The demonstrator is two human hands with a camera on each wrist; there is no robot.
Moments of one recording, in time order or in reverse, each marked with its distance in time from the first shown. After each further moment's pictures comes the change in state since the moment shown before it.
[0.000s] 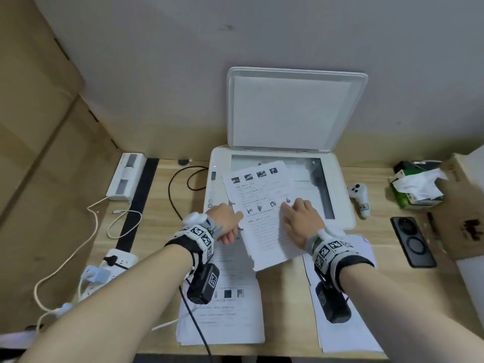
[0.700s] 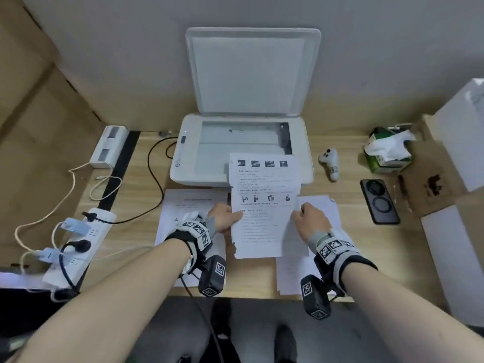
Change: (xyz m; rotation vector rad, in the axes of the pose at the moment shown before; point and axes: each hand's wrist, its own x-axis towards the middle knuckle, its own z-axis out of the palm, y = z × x) left_hand -0.039 -0.008 0.161 -0.157 0.042 0.014; right_hand -0.138 0.093 0.038 0.510 -0.078 0.489
